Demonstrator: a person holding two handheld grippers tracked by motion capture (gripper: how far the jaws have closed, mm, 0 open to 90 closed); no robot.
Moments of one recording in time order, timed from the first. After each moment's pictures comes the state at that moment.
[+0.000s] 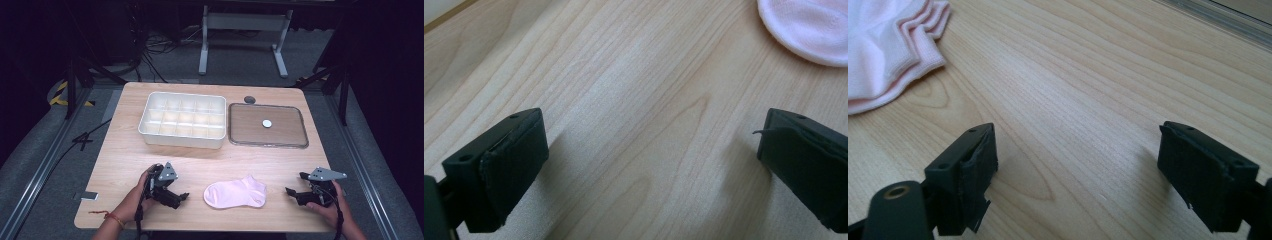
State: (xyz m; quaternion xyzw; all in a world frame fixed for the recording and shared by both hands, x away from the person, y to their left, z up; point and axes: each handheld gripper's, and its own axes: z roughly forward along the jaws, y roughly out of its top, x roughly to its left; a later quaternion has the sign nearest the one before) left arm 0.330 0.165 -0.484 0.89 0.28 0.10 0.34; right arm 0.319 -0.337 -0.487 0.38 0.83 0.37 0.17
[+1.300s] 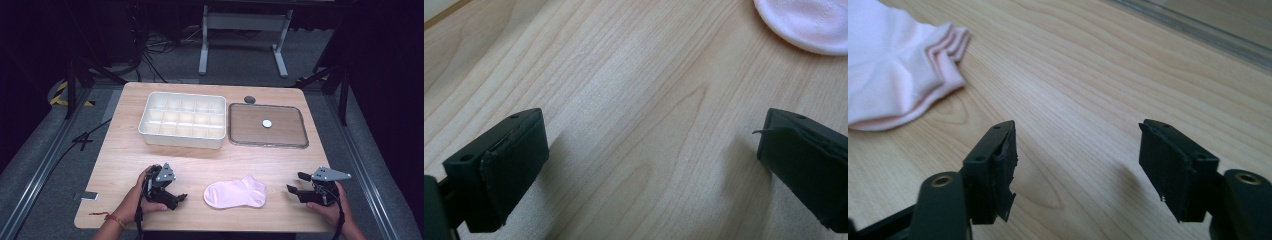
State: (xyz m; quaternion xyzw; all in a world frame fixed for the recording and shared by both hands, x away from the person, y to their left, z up) left arm 0.329 0.171 -0.484 0.89 0.28 0.10 0.34; right arm 0.316 -0.339 -0.479 0.38 0.82 0.40 0.16
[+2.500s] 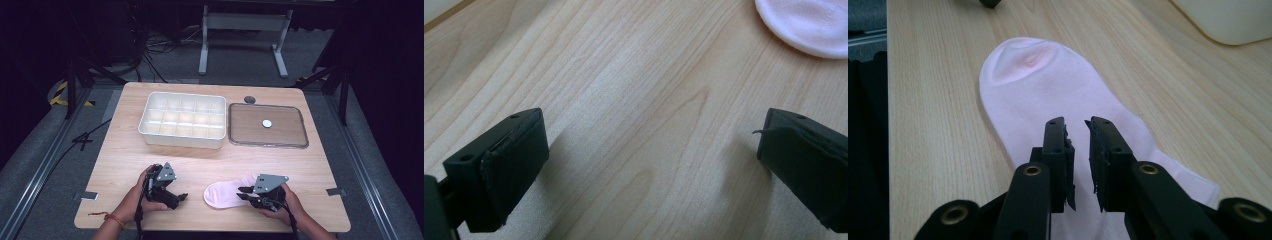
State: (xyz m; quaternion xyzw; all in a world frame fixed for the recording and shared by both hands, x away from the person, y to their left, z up) left arm 0.331 0.169 -0.484 0.89 0.28 0.10 0.34; right arm 0.304 -0.184 -0.461 0.16 0.90 0.40 0.10
